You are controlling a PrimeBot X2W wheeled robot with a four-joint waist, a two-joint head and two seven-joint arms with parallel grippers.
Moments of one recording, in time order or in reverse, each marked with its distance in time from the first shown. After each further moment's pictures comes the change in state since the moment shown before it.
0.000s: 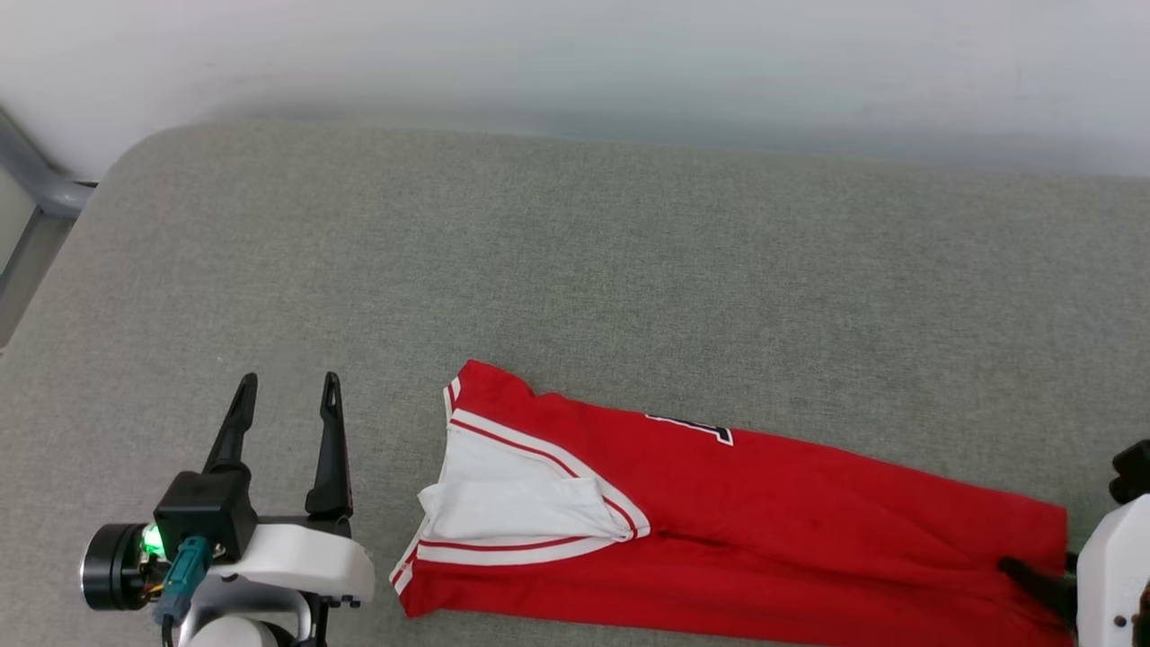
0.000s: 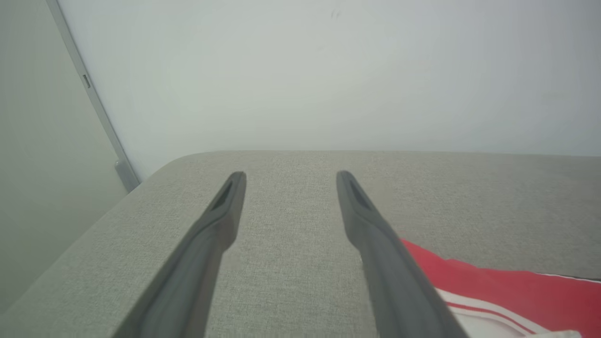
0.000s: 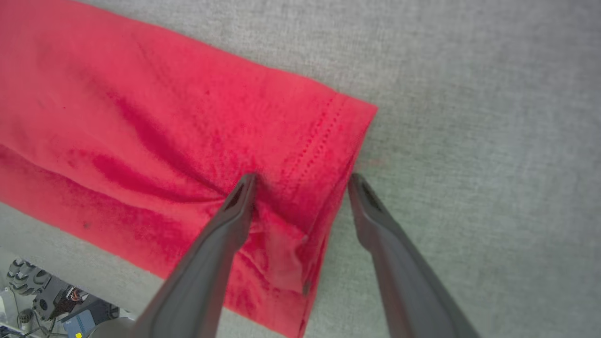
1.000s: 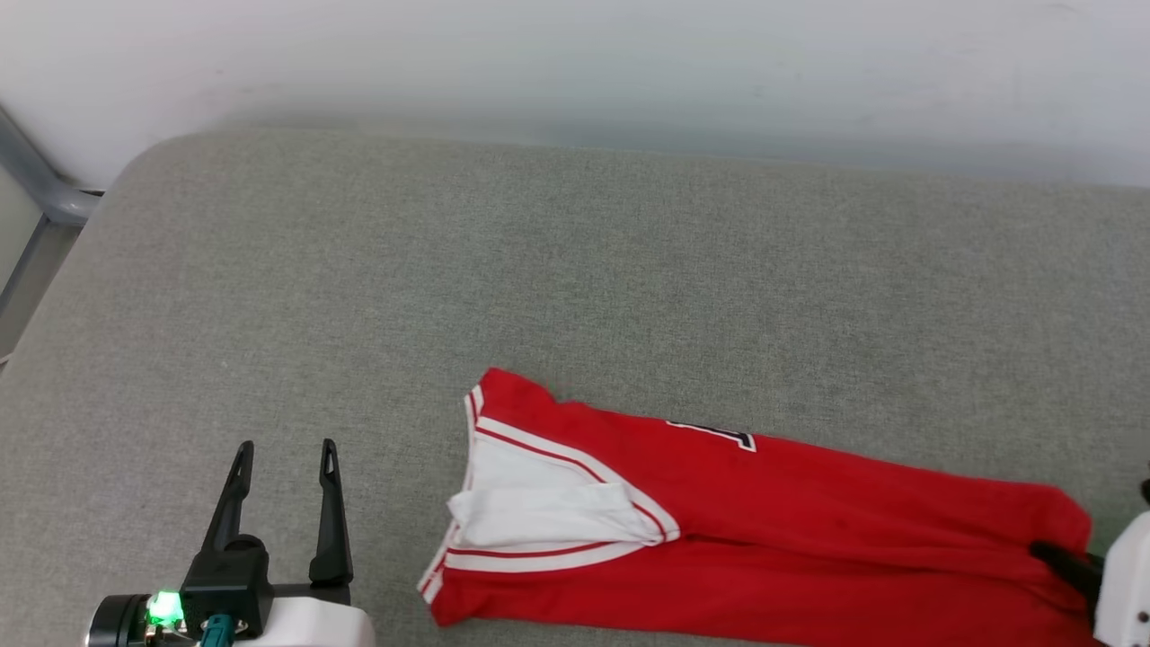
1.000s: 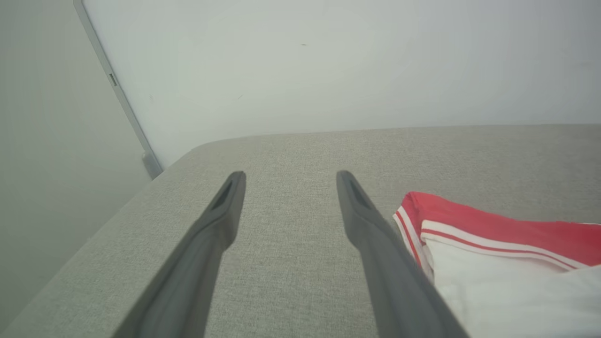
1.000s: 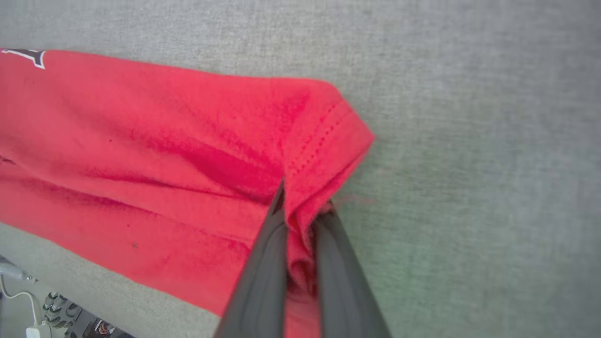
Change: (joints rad) left arm 0.198 -0.327 0.354 0.031 0.415 -0.273 0.000; right arm -0.045 -0.060 0.118 0.154 0.194 0.001 -0.206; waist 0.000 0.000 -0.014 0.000
